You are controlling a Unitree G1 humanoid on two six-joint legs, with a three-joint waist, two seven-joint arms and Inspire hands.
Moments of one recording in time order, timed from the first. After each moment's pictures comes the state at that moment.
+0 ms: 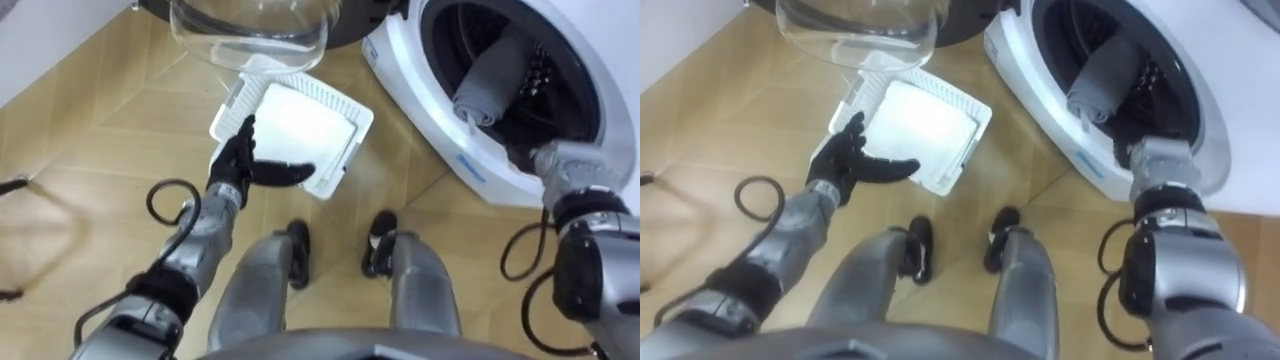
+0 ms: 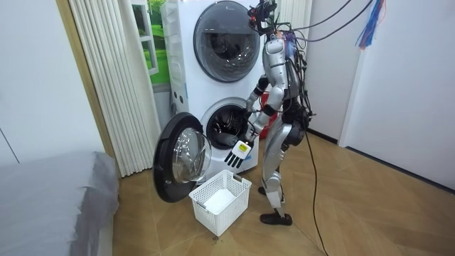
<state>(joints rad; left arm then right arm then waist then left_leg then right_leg) -0.16 0.18 -0.32 0.79 -0.35 -0.04 0.09 -0.50 -0.35 -0.21 1.17 1.61 -0.09 -0.38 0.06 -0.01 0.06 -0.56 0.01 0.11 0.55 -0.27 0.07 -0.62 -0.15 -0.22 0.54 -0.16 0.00</state>
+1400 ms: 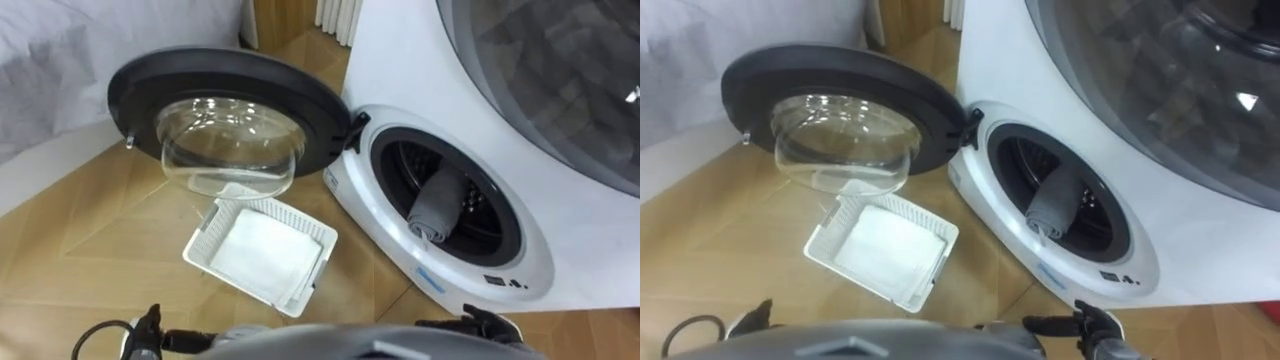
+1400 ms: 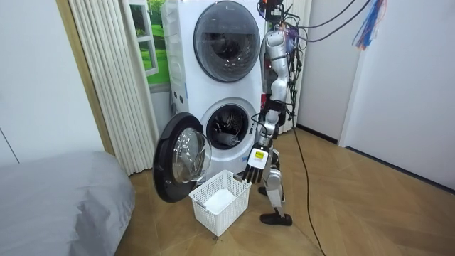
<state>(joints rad) 0.21 0.22 0.00 1.09 -0.08 -0.03 0.11 0.08 -0.26 0.13 1.29 0.30 -0.04 0.05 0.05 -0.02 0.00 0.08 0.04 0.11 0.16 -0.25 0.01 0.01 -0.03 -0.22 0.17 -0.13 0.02</state>
